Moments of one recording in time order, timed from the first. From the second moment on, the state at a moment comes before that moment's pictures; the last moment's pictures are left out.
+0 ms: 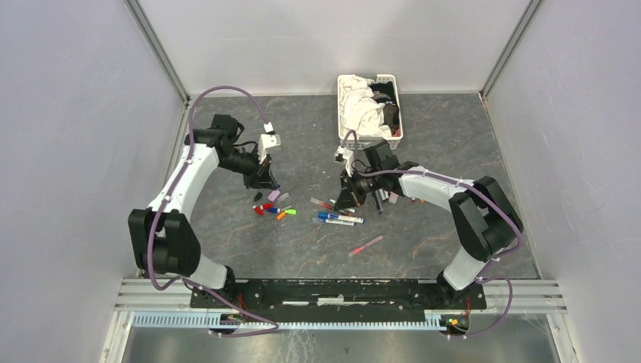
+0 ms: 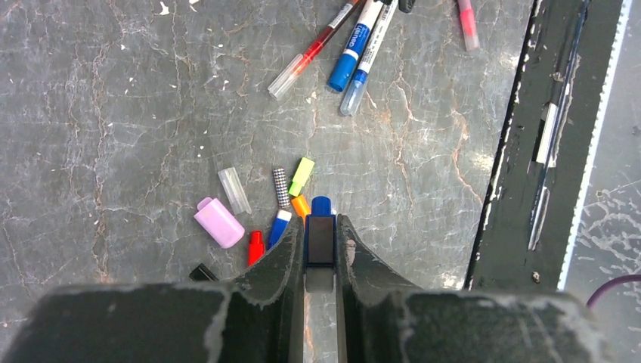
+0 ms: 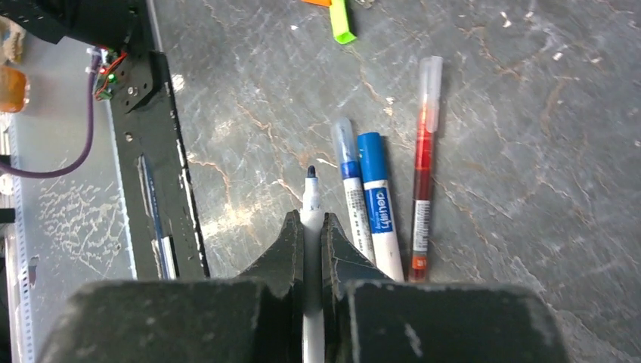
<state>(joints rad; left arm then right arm) -0.10 1.50 1.28 -1.13 0.86 1.00 0.57 1.68 0.97 -0.15 -0.87 -0.08</state>
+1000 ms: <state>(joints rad) -0.25 1.68 1.02 -0.51 0.55 0.70 0.41 1.56 0.74 0.08 0.04 0.18</state>
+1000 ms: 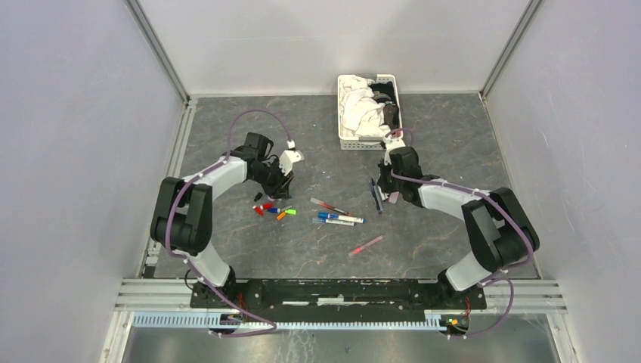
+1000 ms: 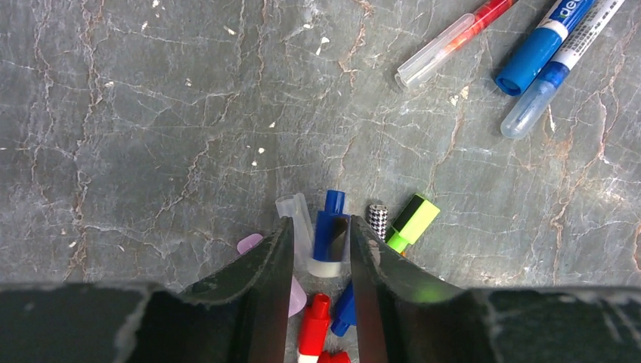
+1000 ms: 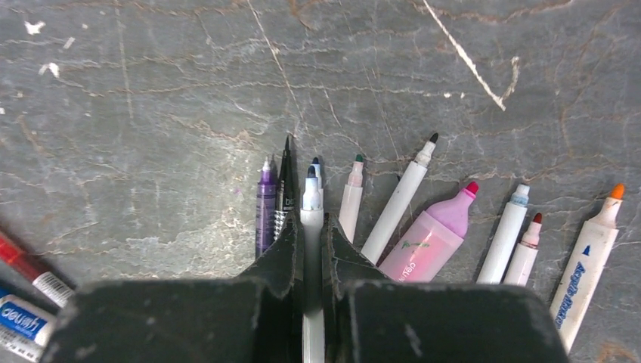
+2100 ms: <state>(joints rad) -0.07 1.41 1.42 -0.84 0.58 0.51 0.57 1.39 0.73 0.08 0.06 0.07</state>
